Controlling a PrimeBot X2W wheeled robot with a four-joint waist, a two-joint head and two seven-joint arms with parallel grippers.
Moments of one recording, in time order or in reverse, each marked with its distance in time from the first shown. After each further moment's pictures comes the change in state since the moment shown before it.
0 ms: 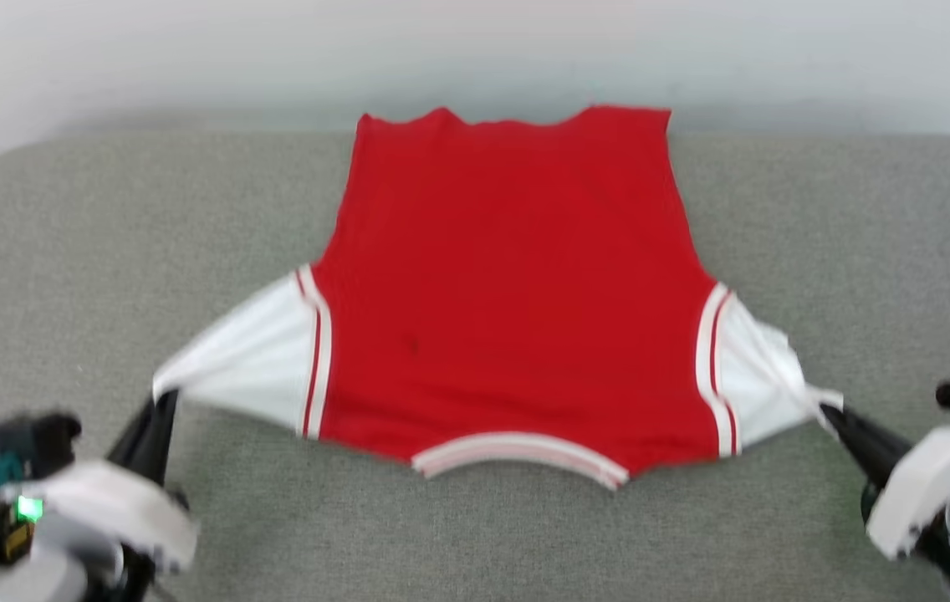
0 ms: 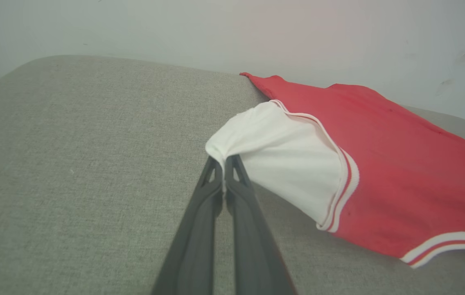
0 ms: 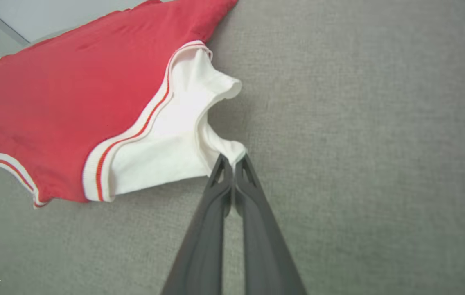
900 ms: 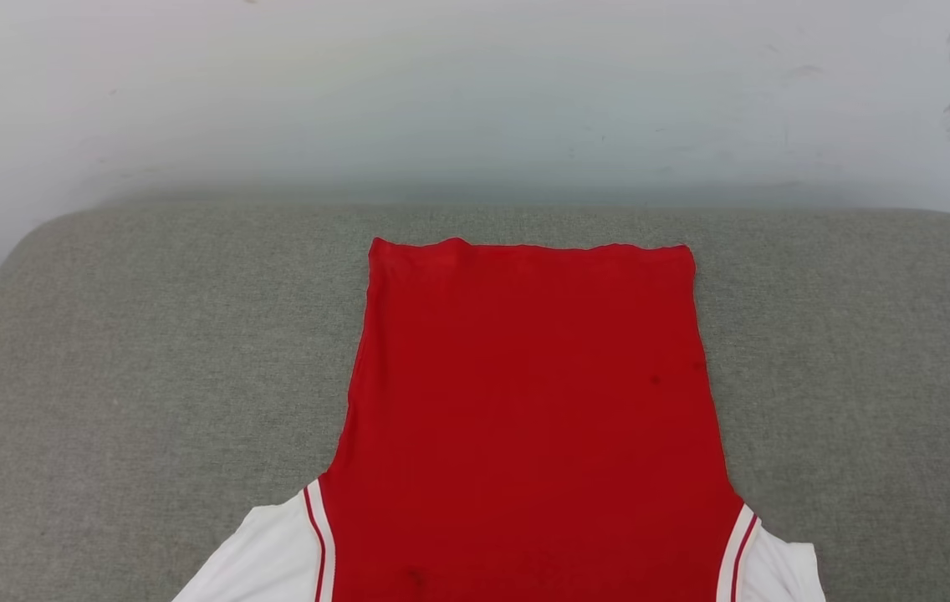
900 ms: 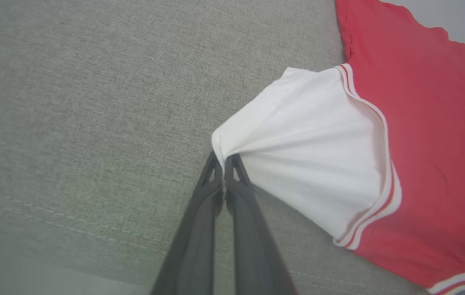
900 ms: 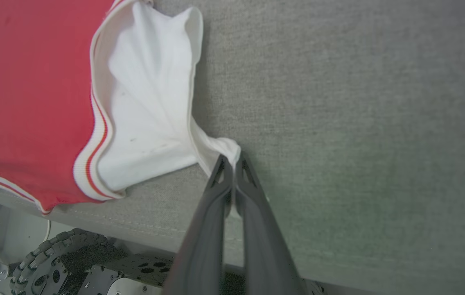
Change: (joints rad) left arm 0.510 -0.101 0.133 -0.050 0.012 0.049 0.000; right arm 0.580 0.083 -0.254 -0.135 -0.102 0.000 0.087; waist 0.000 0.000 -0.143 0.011
